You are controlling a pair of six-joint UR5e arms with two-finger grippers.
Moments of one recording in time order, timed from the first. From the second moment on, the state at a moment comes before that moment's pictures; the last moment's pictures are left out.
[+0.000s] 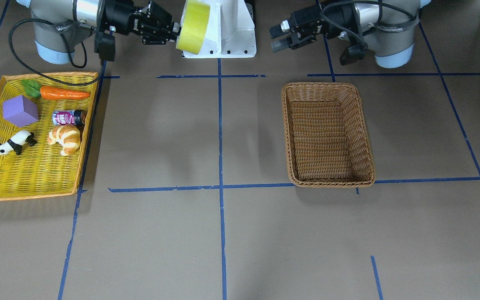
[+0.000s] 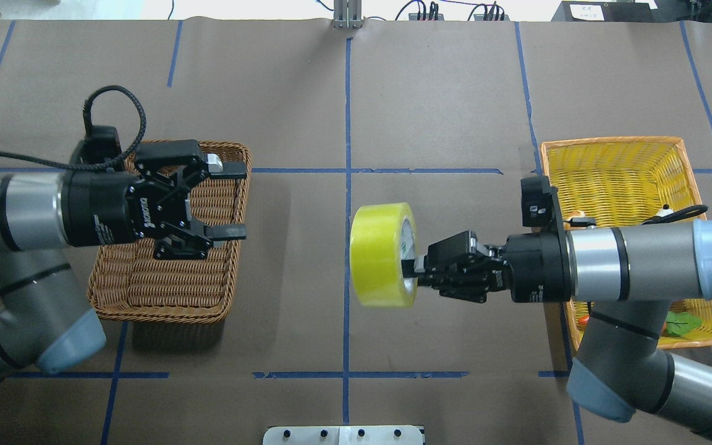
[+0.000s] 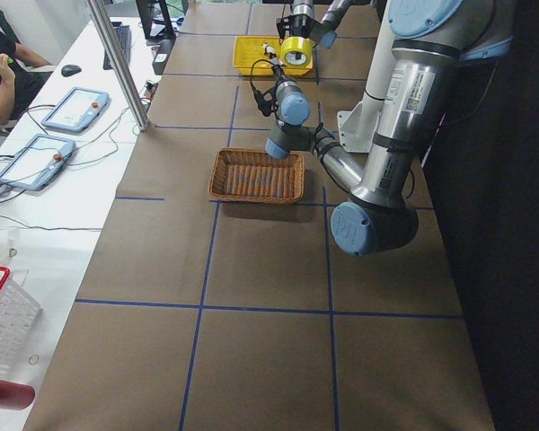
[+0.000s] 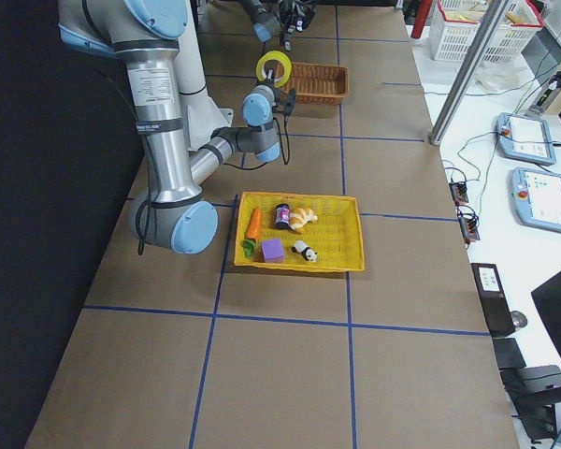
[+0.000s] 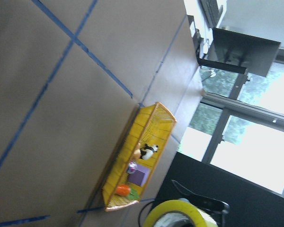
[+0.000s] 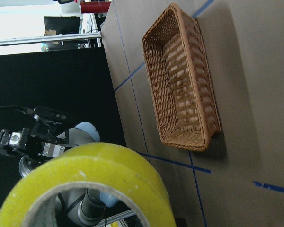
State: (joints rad) left arm -0.61 -1.86 -1.84 -3.17 -1.90 -2.35; right arm 0.48 -1.35 1.88 -0.07 1.96 2.00
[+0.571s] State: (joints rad) left arm -0.47 -1.94 -1.82 -3.21 -1.83 -2.36; right arm 0.39 -1.33 1.88 -0.04 1.92 2.01
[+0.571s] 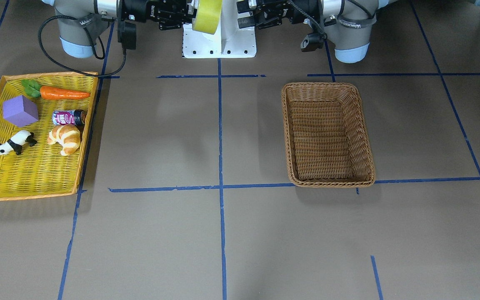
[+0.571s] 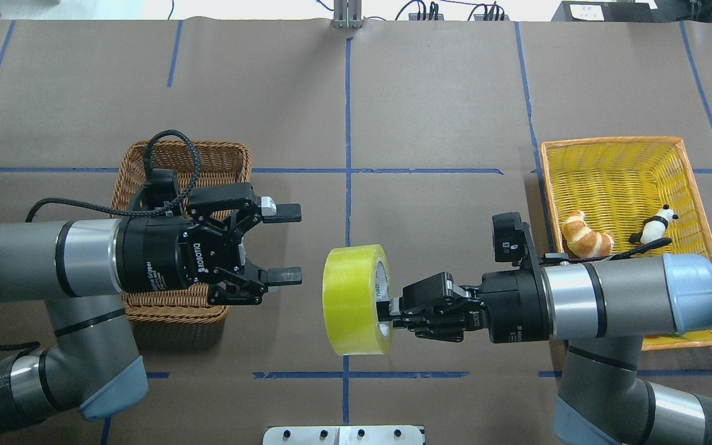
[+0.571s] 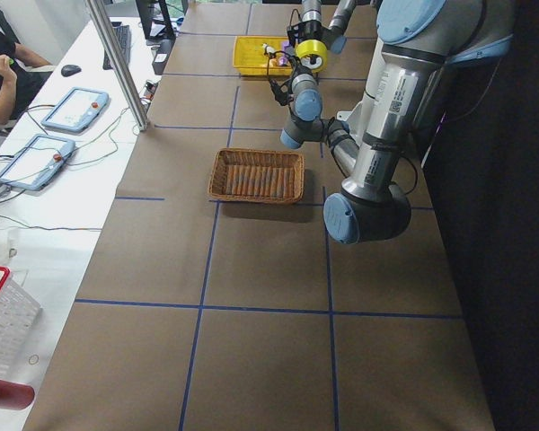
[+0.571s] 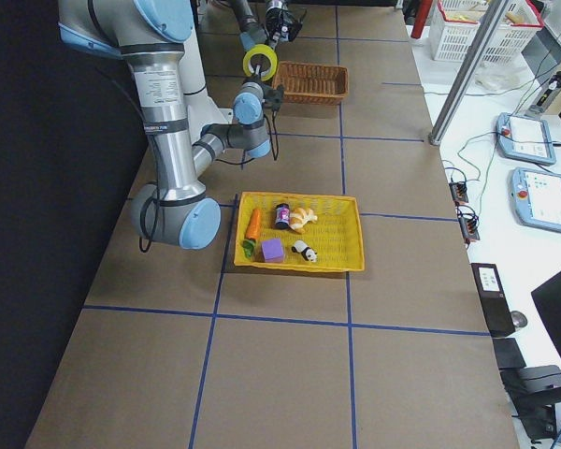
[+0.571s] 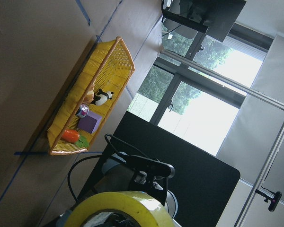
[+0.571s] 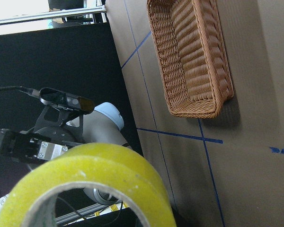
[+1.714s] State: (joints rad) left arm -0.38 -2.00 -1.82 -3.21 -1.77 -2.36; right arm 0.35 -1.32 1.88 -0.04 1.88 2.00
